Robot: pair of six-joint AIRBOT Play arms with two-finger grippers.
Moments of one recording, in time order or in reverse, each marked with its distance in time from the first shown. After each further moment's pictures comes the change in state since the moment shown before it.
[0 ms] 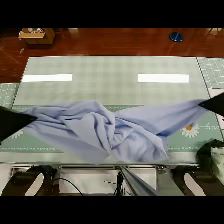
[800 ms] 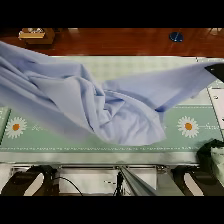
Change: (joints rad) left arm -0.001 -0.095 0.461 -0.056 0.164 0.151; right arm -0.009 0.138 0.012 0.270 -0.364 -0.086
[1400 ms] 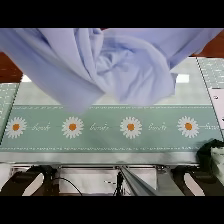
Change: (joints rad) left arm 0.000 -0.097 -0.003 0.020 0.317 0.067; right arm 0.001 -0.098 -0.019 -0.001 -0.309 -0.097
